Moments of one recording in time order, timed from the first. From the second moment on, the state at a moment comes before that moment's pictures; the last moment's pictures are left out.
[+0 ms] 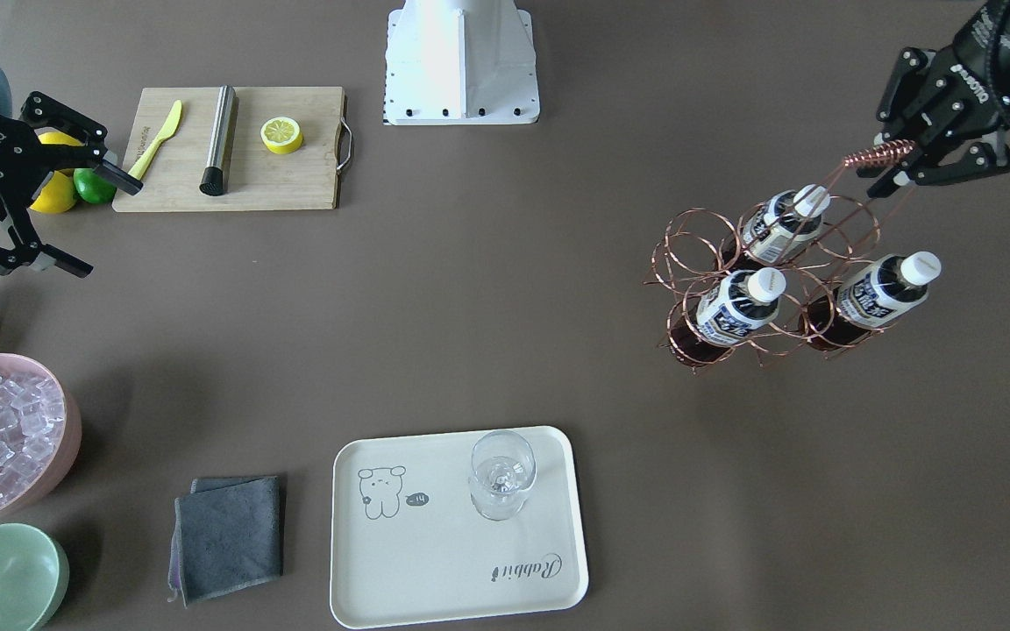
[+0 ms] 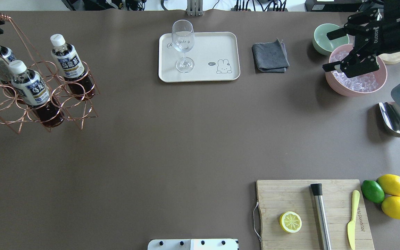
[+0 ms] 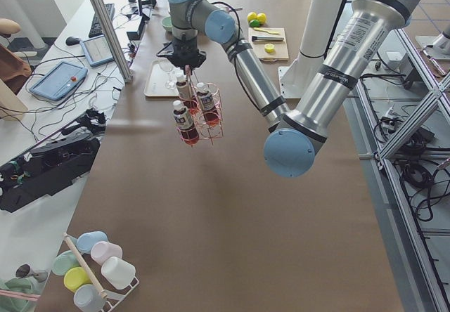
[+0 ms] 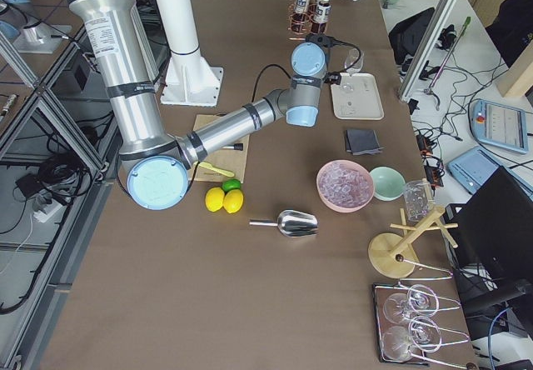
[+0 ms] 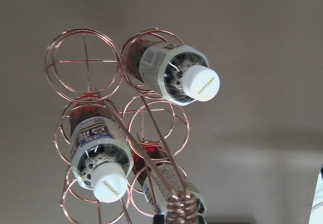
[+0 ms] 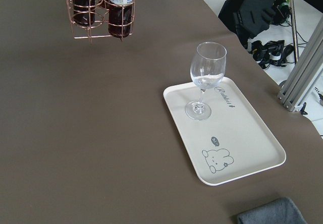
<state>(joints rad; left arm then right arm) -1.22 -2.07 -2.10 -1.15 -2.40 -2.34 1.16 -1.31 1.78 -0.56 2.50 0.06</state>
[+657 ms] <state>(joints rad) -0.90 -2.20 -2.18 -1.15 -2.39 -2.68 1.13 -1.31 1.71 -0.37 2.42 0.06</state>
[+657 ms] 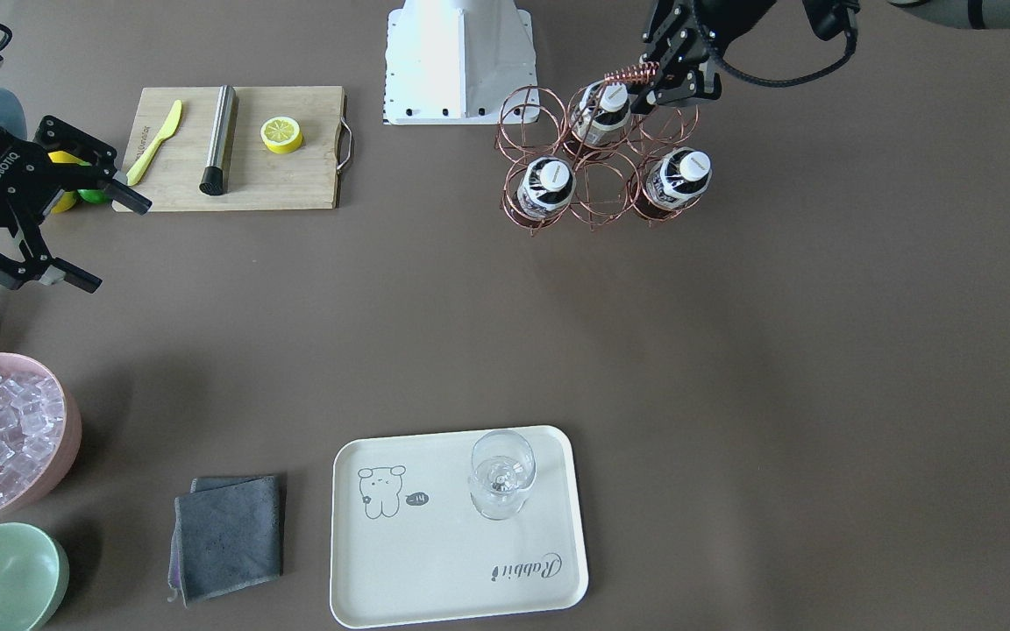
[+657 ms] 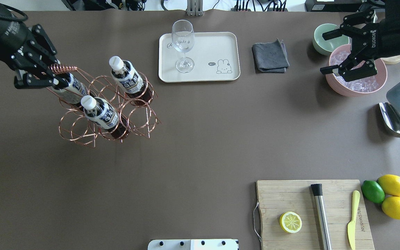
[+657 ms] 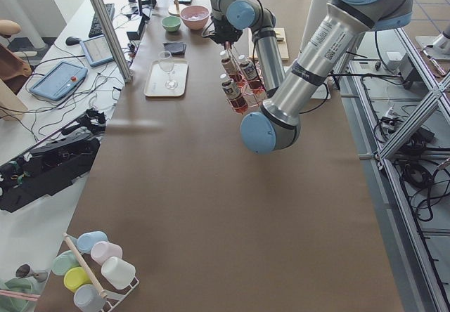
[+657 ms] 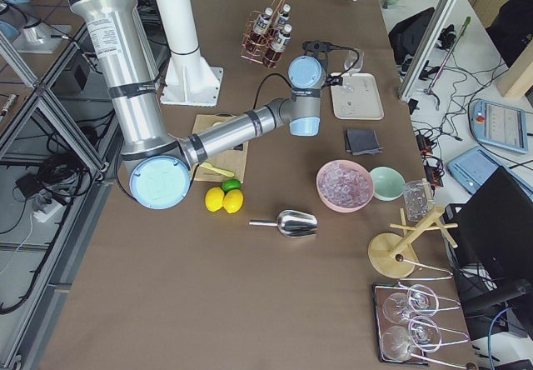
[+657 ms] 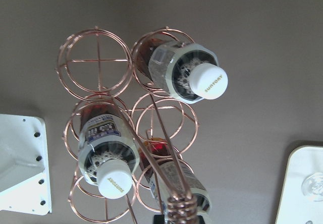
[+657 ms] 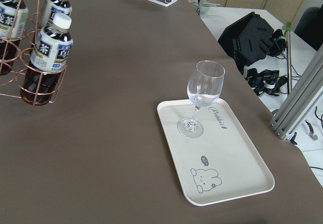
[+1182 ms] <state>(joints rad) -0.71 -2.31 -2.15 -1.18 -2.28 -2.87 1.02 -1.31 1.69 -0.21 2.23 0.23</state>
